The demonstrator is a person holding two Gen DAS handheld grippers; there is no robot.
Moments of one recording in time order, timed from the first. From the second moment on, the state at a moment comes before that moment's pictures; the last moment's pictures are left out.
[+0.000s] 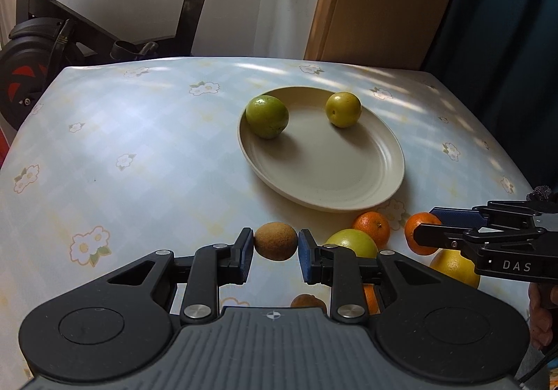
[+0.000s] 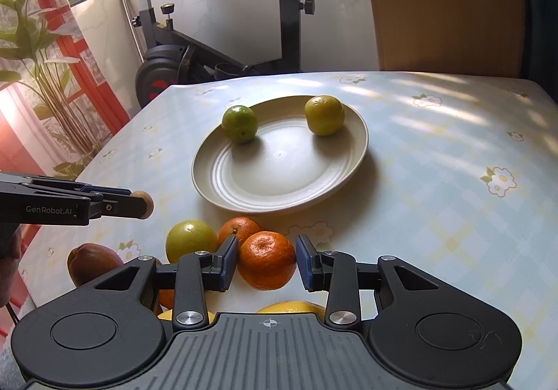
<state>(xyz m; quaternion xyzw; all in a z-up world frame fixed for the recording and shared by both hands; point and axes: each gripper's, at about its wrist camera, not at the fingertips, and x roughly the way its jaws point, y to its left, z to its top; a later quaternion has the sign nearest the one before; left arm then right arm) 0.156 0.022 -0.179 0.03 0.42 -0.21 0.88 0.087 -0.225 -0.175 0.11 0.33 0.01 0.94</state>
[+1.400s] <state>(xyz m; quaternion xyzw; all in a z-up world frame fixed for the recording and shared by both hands) 0.251 -0.039 -0.184 0.10 0.42 -0.19 0.88 0.191 -0.290 -0.153 0.02 0.32 0.01 0.95</state>
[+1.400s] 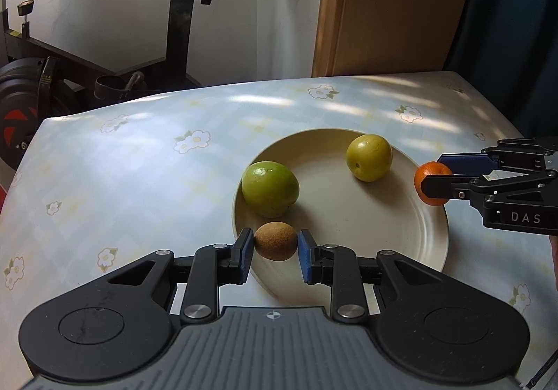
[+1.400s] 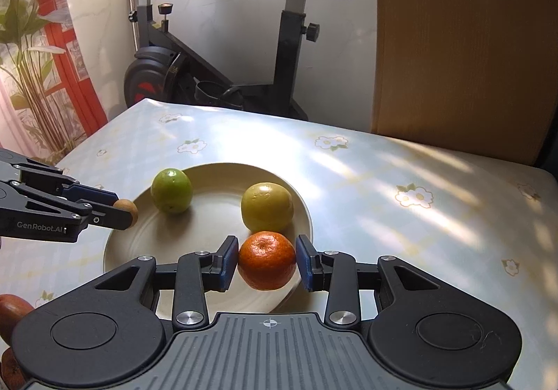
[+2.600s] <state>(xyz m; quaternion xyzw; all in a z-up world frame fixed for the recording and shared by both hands) 0.298 -0.075 -0.209 0.12 0.40 -0.19 0.89 0.247 -0.279 -0.168 -0.02 0.33 0.03 0.94</state>
